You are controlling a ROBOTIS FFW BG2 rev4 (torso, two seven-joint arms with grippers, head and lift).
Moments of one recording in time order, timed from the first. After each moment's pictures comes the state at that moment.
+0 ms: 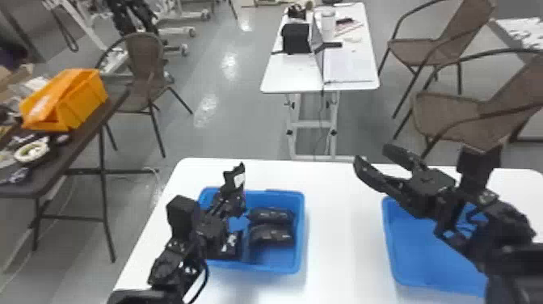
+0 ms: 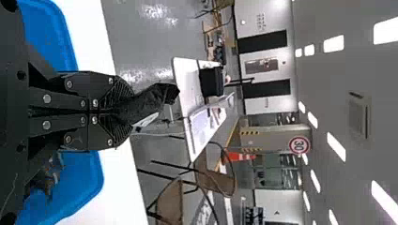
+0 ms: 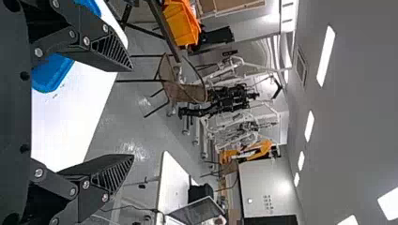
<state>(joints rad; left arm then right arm) 0.24 0.00 0.15 -1.67 -0.15 -0.01 -0.36 0.01 -0.09 0.09 -1.66 -0.18 0.24 0.53</state>
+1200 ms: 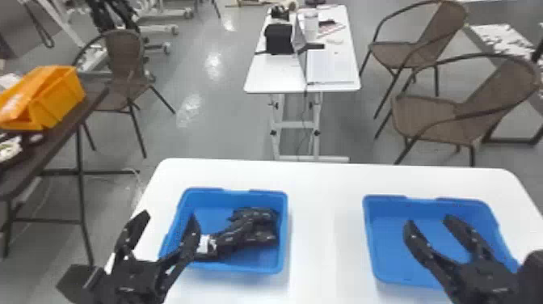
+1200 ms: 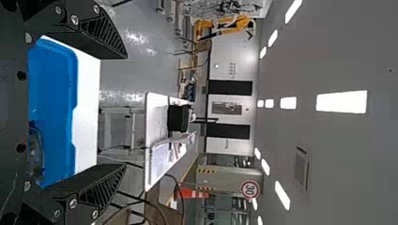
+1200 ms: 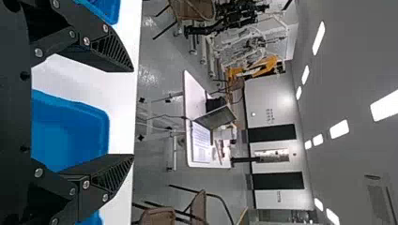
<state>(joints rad) 0.59 0.00 0.19 -1.92 0.12 -0.22 -0.22 0.50 -0.10 -0.04 -1.93 -0.18 0.07 0.25</state>
